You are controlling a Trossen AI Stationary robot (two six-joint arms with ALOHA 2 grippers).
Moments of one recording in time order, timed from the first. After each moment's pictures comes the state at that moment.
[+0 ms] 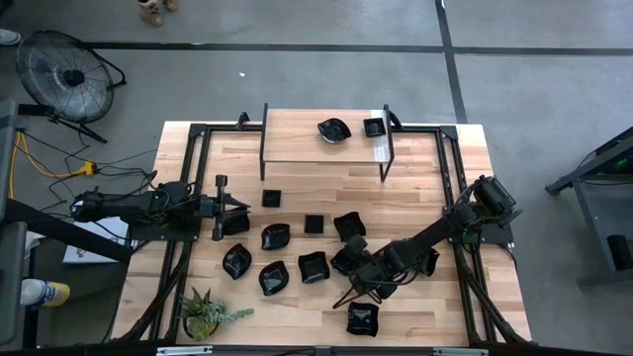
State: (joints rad) left arm -0.03 0.01 0.01 0.01 0.01 0.39; right arm 0.50 1.84 1.10 -0.54 0.21 -0.18
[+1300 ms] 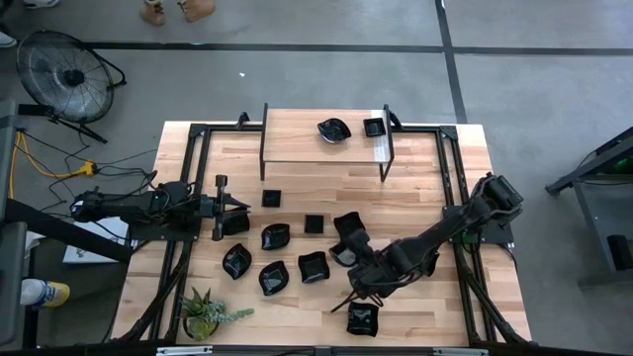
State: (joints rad) left arm -0.03 0.01 0.01 0.01 0.01 0.39; right arm 0.52 1.79 1.34 -0.88 0.37 -0.14
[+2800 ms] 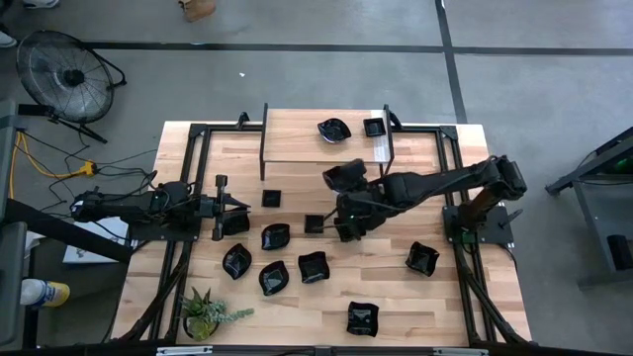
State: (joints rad) left arm -0.03 0.01 0.01 0.01 0.01 0.39; right arm 0.14 1.66 1.51 -1.07 0.60 -0.45
